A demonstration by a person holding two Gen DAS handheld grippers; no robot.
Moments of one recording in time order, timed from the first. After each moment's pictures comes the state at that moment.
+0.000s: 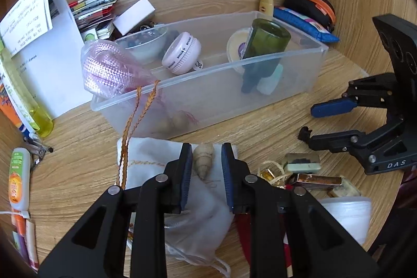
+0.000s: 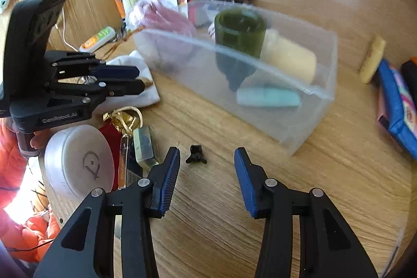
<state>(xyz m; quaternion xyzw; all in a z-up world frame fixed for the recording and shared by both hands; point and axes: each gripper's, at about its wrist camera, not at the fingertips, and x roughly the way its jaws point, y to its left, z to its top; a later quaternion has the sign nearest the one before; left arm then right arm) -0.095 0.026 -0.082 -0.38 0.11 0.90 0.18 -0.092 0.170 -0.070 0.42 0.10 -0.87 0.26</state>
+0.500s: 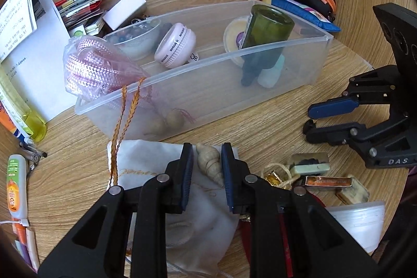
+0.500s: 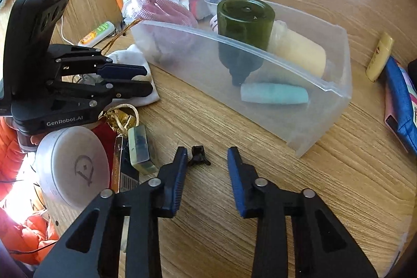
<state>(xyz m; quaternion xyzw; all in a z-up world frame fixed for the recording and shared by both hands) -0.107 0.031 -0.089 -0.40 0.13 0.89 0.19 -0.097 0.166 -0.076 0.43 0.10 -0.86 0.26</state>
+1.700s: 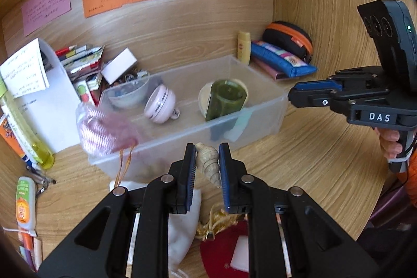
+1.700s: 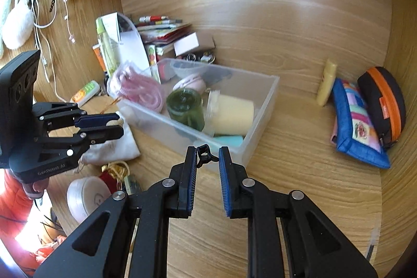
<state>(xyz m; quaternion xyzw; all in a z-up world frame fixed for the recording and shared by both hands) -0.084 0.055 -0.032 -0.31 0.10 0.92 0.22 -0.090 0.222 0.014 0.33 0.04 -0.92 0.20</state>
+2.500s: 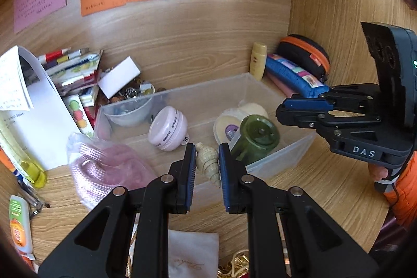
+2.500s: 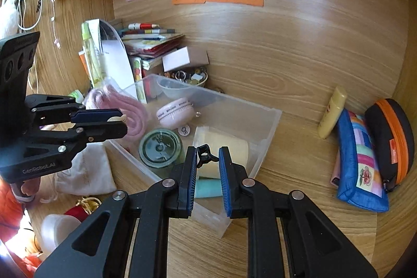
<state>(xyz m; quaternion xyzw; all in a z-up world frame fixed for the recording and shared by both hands) -0.143 0.052 -0.030 -0.32 0.07 0.92 0.22 -0.143 0.205 0.009 0.32 0.08 -0.93 0.19</state>
